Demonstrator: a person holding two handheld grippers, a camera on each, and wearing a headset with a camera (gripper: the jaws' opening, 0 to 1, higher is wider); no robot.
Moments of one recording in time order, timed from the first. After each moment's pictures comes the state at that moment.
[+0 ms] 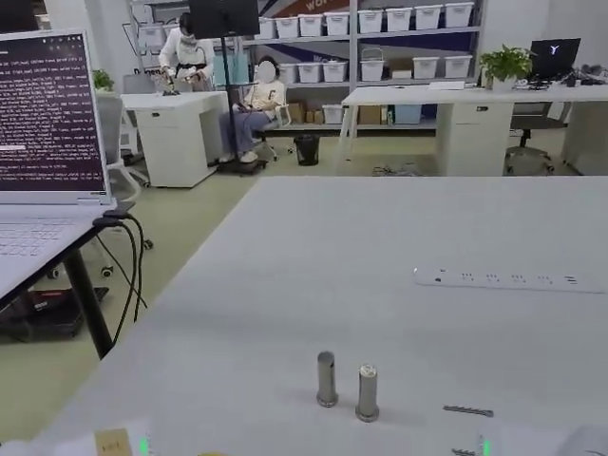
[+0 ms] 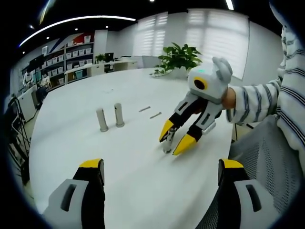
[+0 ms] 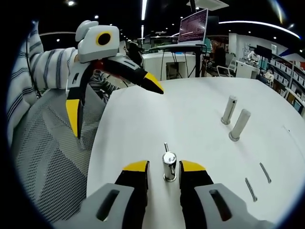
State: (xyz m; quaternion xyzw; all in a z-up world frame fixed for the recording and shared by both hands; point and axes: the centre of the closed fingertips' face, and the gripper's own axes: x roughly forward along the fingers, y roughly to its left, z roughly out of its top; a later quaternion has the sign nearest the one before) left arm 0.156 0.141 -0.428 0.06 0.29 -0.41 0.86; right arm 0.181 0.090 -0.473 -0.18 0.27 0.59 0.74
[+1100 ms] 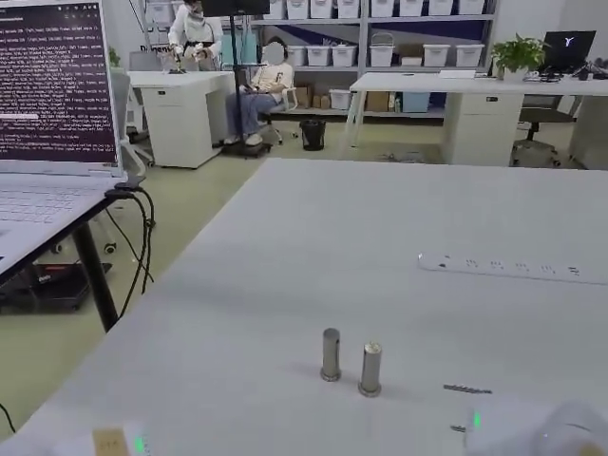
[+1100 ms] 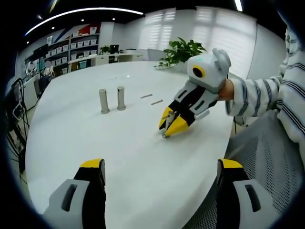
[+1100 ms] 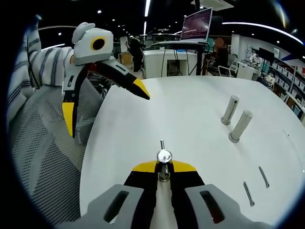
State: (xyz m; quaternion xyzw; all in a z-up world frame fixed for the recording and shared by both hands) left arm 0.136 0.157 -0.450 0.04 0.32 -0.39 0.86; right arm 0.186 0.093 -0.479 -0.21 0.27 0.59 0.73
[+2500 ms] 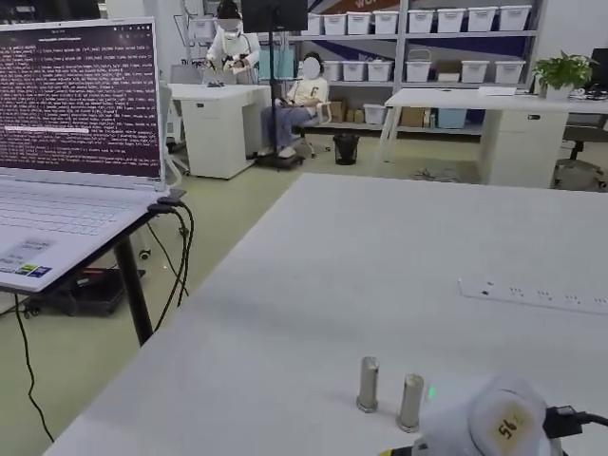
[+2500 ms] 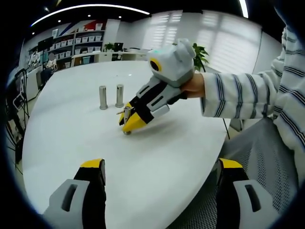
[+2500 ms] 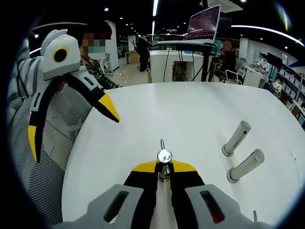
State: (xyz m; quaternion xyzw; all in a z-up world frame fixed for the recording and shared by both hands) left arm 0.122 0.150 -0.442 0.01 0.33 -0.39 0.86; right arm 0.231 0.151 -0.477 -0.22 0.26 0.61 0.71
